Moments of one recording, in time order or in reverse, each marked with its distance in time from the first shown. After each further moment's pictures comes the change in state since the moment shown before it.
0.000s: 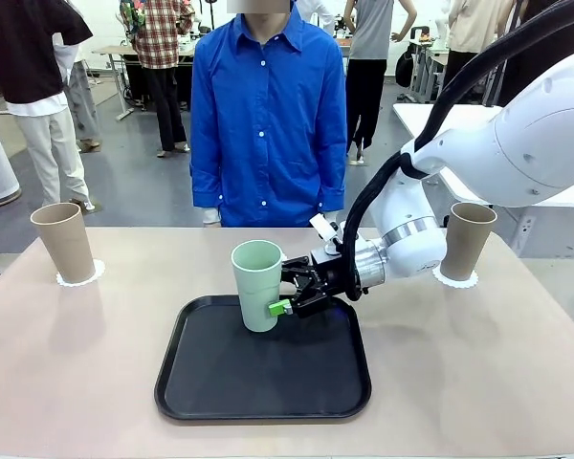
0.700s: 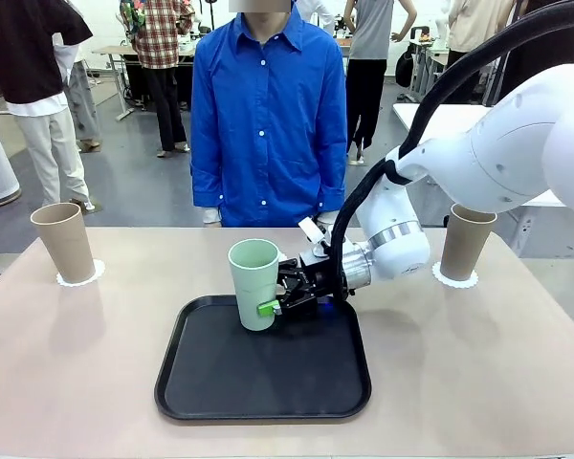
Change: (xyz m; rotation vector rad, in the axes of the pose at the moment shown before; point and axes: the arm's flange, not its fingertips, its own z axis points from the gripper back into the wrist) left arm 0.000 0.000 0.000 0.000 0.000 0.000; right arm -0.012 -0.024 -0.020 0.027 -0.024 -0.002
